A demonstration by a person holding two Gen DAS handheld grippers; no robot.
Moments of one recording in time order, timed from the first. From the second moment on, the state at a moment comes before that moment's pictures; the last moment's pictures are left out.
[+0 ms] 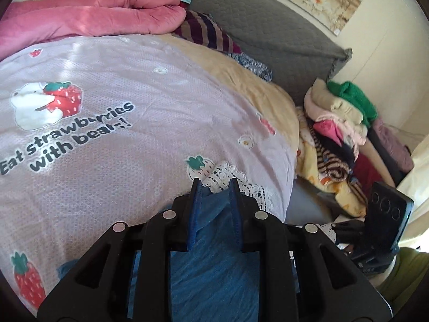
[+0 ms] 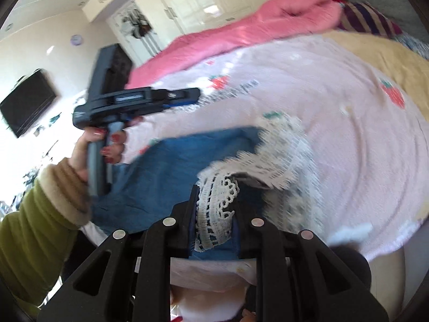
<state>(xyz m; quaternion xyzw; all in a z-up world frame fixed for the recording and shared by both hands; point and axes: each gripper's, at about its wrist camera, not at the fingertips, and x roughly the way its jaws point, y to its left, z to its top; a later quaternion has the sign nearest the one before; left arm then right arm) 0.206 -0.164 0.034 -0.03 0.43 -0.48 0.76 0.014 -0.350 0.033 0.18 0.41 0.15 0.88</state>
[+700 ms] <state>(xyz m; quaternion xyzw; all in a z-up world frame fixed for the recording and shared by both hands) 0.176 -0.292 0.016 0.18 0.43 -0.51 0.72 -0.010 -0.386 0.012 0.23 0.40 0.17 0.87</state>
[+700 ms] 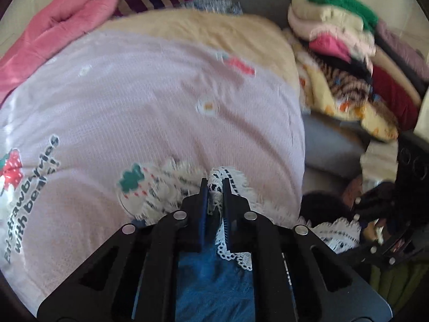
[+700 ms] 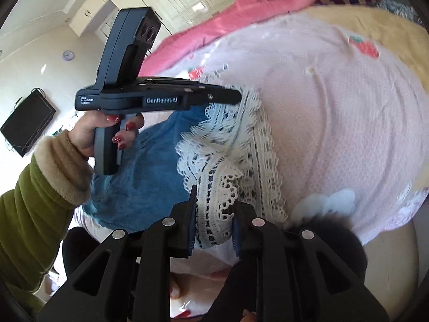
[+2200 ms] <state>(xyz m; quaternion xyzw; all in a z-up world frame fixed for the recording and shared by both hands) 0.221 -0.190 0.054 -0.04 0.38 -0.54 0.75 -0.004 -0.334 0.058 0.19 0.36 0.21 0.89</state>
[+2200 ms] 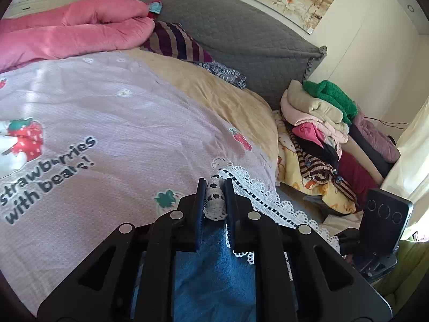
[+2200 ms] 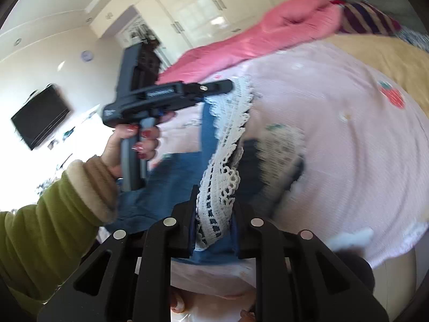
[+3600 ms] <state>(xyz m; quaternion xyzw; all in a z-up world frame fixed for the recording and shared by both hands) 0.171 -0.060 0.048 0.02 0.42 -0.48 0.77 -0.026 -0.105 0.006 -0.13 0.38 0.36 0.84</state>
